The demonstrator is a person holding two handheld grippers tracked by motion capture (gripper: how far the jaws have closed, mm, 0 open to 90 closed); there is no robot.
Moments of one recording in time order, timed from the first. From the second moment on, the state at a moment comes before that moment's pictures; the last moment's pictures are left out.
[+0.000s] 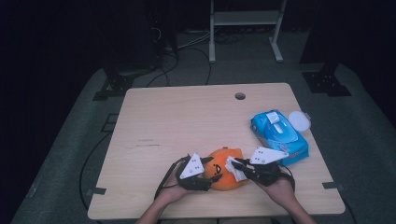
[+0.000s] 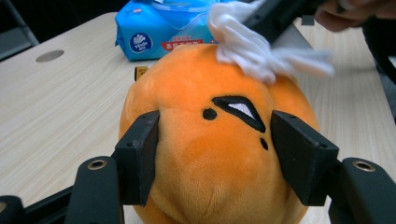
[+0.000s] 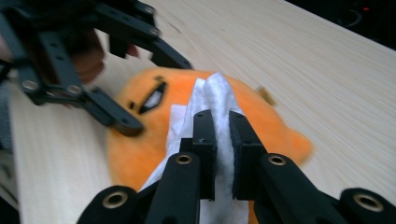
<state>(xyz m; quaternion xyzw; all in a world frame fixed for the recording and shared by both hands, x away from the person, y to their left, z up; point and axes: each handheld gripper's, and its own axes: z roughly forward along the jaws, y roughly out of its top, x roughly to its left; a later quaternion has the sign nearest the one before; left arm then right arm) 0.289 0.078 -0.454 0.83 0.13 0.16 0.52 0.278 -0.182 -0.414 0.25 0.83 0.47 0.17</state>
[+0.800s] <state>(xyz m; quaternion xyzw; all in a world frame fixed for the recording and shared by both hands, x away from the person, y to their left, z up) 0.293 0.080 -0.441 0.83 0.14 0.09 0.53 0.272 -0.191 -0.421 0.25 0.83 0.46 0.19</state>
